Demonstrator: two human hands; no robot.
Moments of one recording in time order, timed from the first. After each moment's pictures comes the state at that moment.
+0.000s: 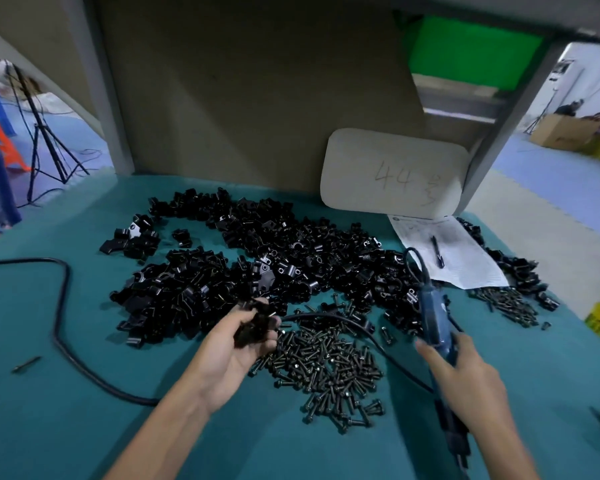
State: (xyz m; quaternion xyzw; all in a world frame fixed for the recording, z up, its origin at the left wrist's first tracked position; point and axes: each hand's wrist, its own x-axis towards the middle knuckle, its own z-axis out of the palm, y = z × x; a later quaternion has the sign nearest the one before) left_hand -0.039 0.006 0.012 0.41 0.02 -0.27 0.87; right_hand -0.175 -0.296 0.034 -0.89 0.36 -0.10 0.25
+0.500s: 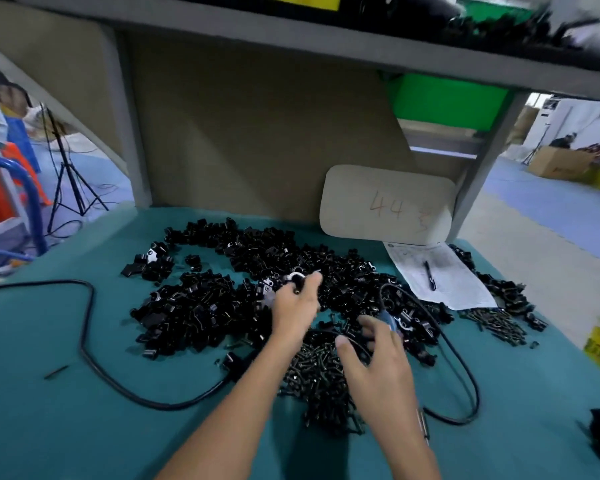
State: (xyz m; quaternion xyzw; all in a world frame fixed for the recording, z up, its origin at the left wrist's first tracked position) left_hand -0.016 -0.099 0.063 0.71 0.00 -0.07 0.70; right_hand -0.165 -0.178 0.072 -0.88 0.20 -0.22 0.37
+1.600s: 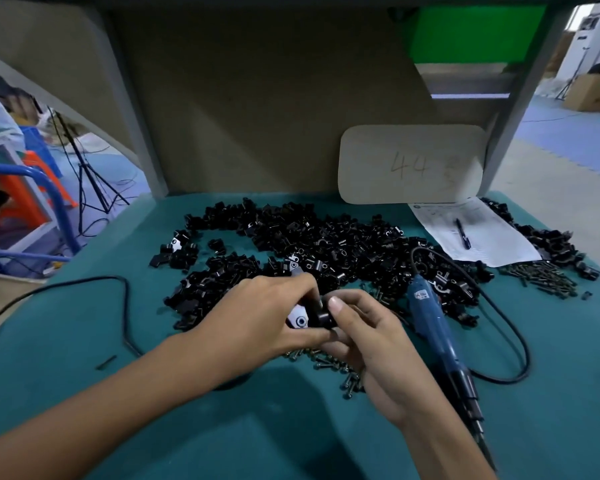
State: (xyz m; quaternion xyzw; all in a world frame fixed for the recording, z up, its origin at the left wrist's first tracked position) left_hand -0.075 0.041 0.137 0.86 -0.46 0.07 0.21; right_hand -0.158 -0.126 0.093 -0.57 0.04 -0.06 0.82
